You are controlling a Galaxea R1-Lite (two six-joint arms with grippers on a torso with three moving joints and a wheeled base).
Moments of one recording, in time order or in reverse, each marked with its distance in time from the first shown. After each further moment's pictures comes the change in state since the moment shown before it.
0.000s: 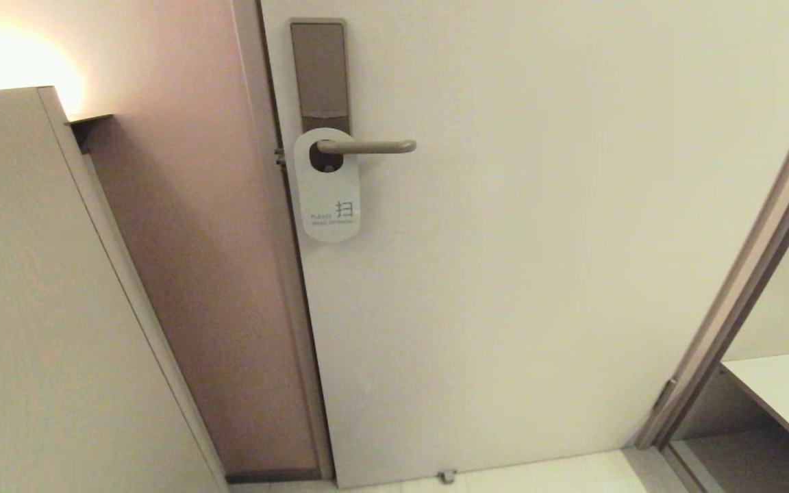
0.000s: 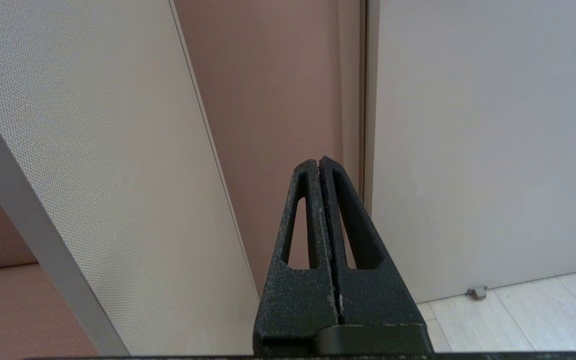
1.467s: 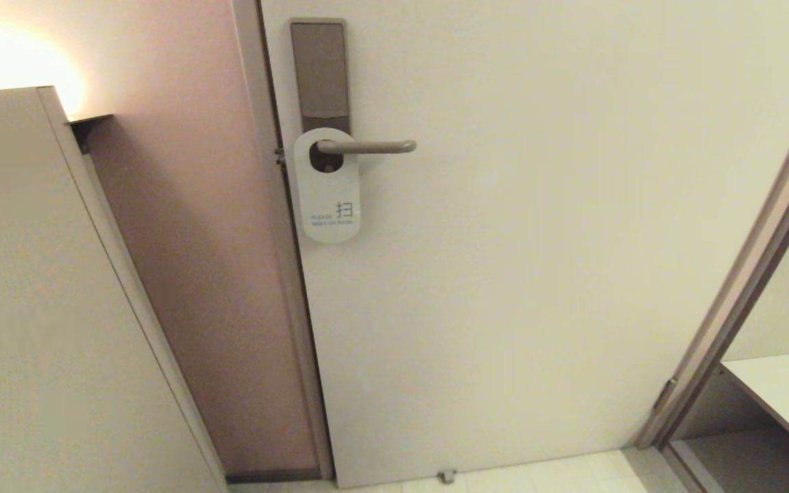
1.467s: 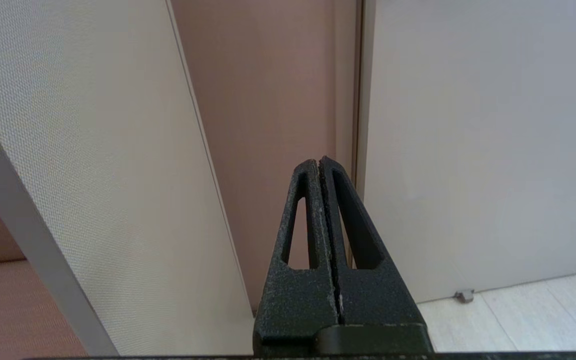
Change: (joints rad) left arm -0.002 -0.001 -0.010 0.000 -0.005 -0.034; right arm -0.001 0.000 0.000 0.000 -0.001 0.000
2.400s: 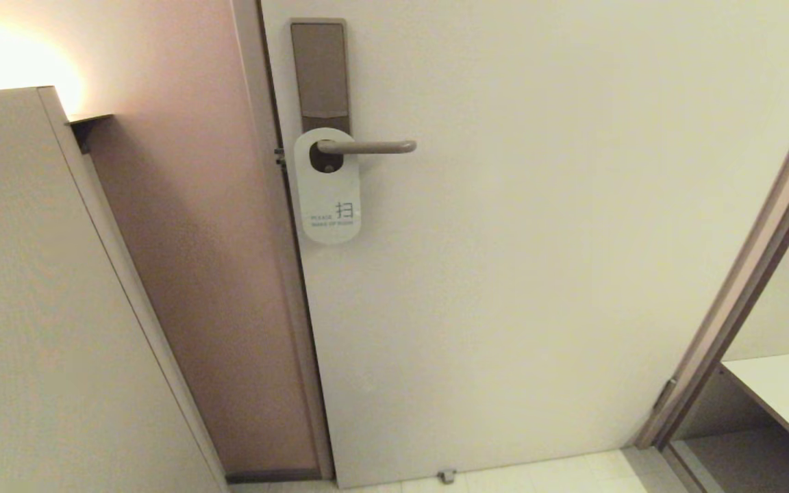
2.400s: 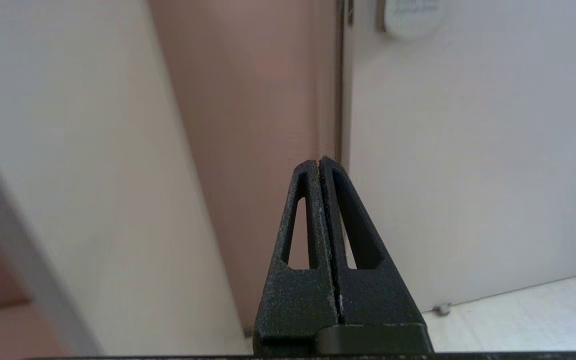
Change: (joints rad) left arm -0.055 0.291 -0.299 0.012 0.002 -0.005; right arm 0.001 0.000 0.000 0.000 0.000 0.000
